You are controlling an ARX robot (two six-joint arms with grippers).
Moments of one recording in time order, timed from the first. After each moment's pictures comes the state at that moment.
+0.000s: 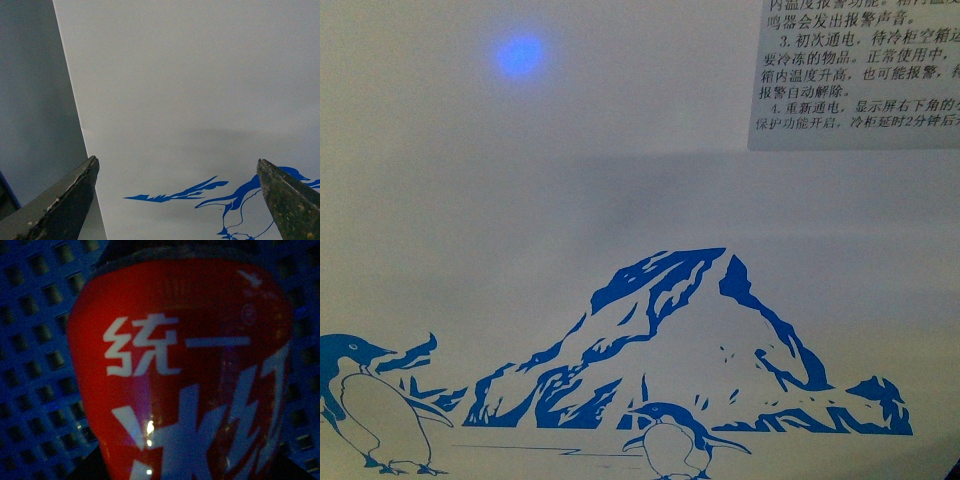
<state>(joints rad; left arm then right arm) 0.00 0.00 0.01 0.00 0.00 0.00 -0.32 2.98 1.33 0.51 0.01 0.14</state>
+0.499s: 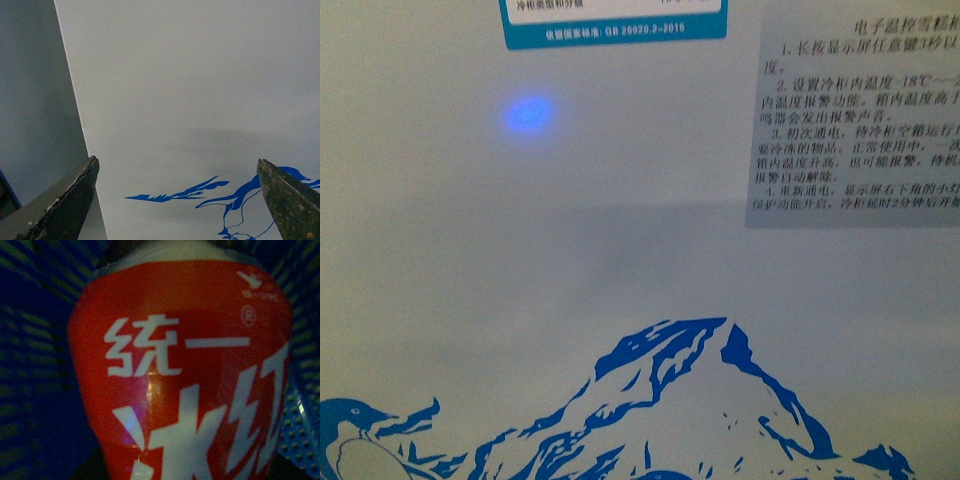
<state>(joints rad) 0.00 0.00 0.01 0.00 0.00 0.00 -0.31 2.31 0.91 0.56 -0.11 0.14</state>
